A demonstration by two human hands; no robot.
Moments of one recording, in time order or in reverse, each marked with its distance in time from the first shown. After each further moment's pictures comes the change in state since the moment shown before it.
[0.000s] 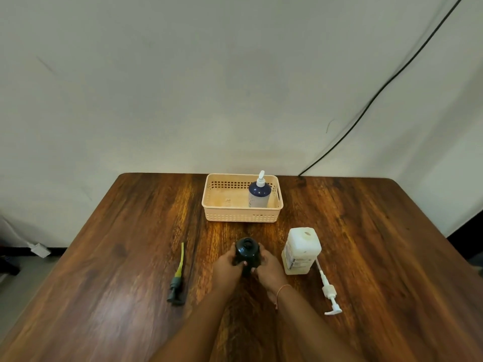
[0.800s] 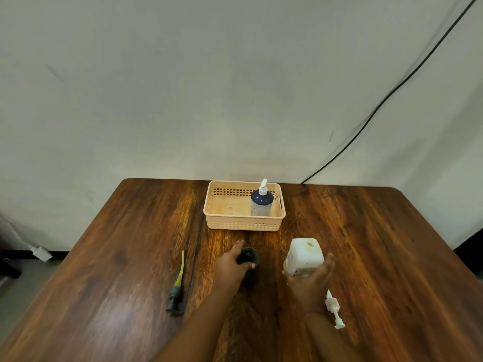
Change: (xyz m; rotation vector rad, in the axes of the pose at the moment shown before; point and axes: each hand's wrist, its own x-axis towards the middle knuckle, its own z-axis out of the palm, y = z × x) left_hand 0.016 0.021 -0.005 0.022 -0.054 0.045; right_hand 0.020 0.057 -0.057 -0.198 0.776 -0.318
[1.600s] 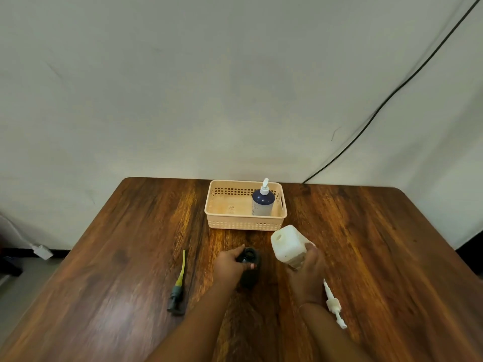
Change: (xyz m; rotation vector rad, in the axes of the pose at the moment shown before) left_hand 0.012 -0.001 -0.004 0.019 -0.033 -0.094; right_hand 0.003 -0.026 0.001 -0.163 0.002 -0.255
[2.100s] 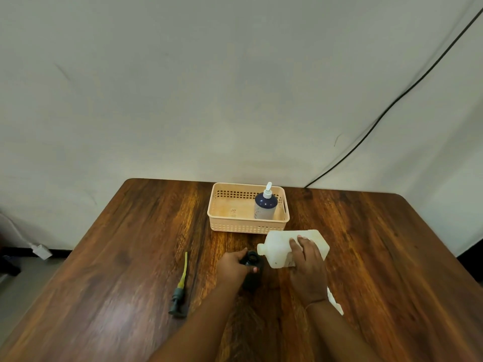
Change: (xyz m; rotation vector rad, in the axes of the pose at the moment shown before) left_hand 0.003 0.004 -0.002 0.053 -0.018 -0.044; right_hand 0.020 -0.004 -0.007 -0.300 -0.005 -0.441
